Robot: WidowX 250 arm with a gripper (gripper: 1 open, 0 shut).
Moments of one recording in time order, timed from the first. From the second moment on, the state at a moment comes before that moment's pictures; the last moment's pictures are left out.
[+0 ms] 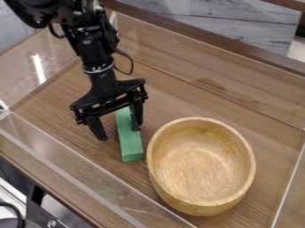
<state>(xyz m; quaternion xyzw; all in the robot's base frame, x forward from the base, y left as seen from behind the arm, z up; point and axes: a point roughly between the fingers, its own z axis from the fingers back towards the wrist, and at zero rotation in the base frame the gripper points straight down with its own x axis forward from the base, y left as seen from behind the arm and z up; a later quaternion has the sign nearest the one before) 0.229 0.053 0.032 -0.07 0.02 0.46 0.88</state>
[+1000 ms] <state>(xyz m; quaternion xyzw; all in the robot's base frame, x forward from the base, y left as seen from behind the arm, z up) 0.236 0.056 0.023 -0.06 0.02 0.46 0.89</state>
